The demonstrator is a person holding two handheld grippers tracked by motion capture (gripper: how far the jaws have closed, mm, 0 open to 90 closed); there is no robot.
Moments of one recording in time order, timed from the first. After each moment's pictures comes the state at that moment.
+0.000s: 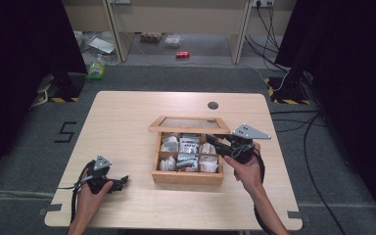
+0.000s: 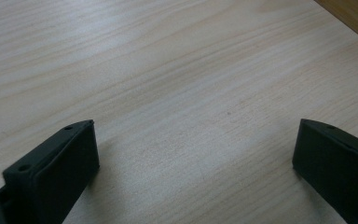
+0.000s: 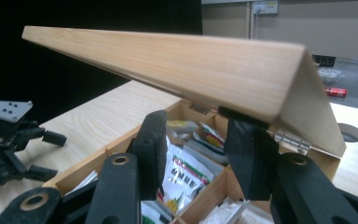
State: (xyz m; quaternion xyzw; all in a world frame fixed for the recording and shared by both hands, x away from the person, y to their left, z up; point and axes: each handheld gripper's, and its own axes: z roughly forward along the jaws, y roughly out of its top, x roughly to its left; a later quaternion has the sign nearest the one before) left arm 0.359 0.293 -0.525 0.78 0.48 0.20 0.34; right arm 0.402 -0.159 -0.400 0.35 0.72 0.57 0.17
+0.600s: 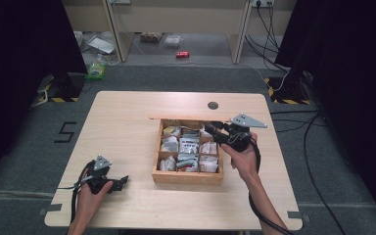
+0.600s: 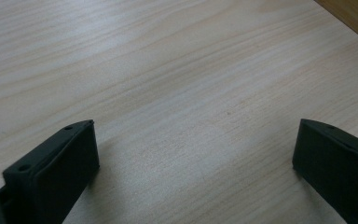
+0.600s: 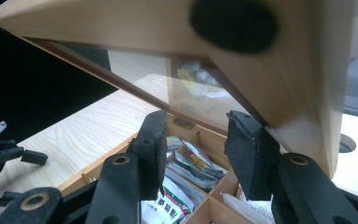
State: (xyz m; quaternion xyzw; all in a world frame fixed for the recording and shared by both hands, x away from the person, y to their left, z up) left arm 0.359 0.293 -0.525 0.78 0.48 0.19 0.34; right arm 0.433 -0.154 -0.395 0.37 0.71 0.57 0.17
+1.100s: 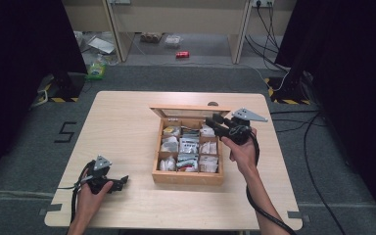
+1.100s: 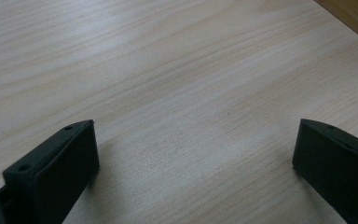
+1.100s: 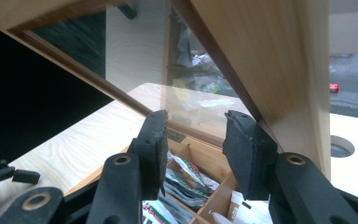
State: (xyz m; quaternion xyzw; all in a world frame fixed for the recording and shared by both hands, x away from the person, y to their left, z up) left arm 0.359 0.293 -0.525 0.78 0.48 0.19 0.34; right arm 0.454 -0.156 -0.396 0.39 0.69 0.58 0.16
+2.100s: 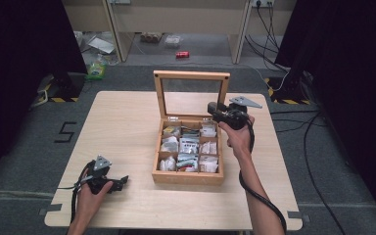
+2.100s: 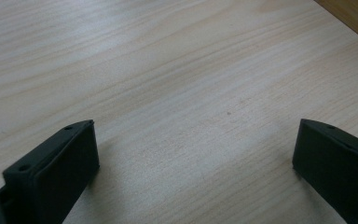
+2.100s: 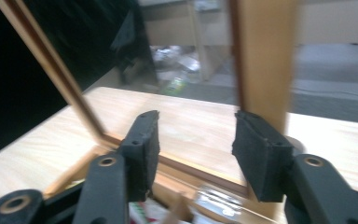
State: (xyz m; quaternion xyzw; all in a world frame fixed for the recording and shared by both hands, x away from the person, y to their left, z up) left arm 0.359 0.293 -0.525 0.78 0.48 0.19 0.34; right arm 0.505 -0.155 -0.398 0.45 0.68 0.54 0.20
